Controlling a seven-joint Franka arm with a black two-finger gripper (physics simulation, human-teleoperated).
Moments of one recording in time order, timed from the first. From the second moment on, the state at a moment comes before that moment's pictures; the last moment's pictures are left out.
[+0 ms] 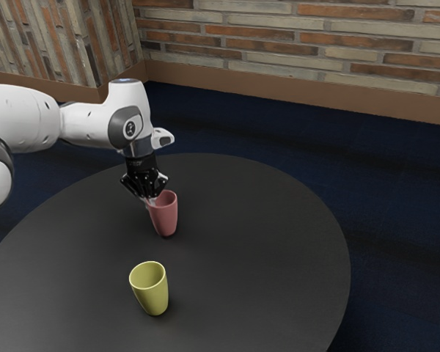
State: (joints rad) arm 0.07 0.49 0.04 -1.65 -0.06 2.03 -0.16
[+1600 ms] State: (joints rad) arm 0.05 0.16 -0.05 -1.78 -0.04 1.93 -0.17
